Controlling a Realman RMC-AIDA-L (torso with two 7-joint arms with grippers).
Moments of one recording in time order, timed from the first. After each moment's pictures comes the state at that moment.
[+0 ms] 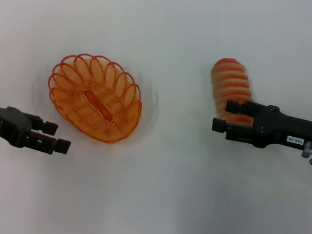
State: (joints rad) left arm -0.62 -1.99 0.63 0.69 2.48 1.78 -1.83; right arm 0.33 2.08 -0.67 -0.48 -1.92 -1.54 1.32
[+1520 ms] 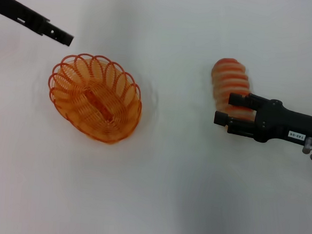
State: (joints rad) left arm -0.87 -1.97 0.89 0.86 2.60 1.43 -2.27; right arm 0.34 2.08 -0.64 -0.46 -1.91 -1.54 1.27
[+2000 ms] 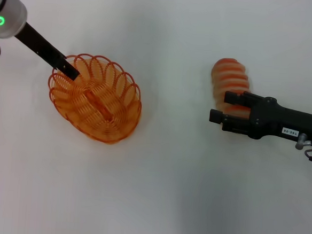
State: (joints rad) left arm -0.92 -2.09 0.99 0.85 2.85 1.38 -2.37; right arm 0.36 2.08 -0.64 -0.44 -1.92 -1.50 1.27
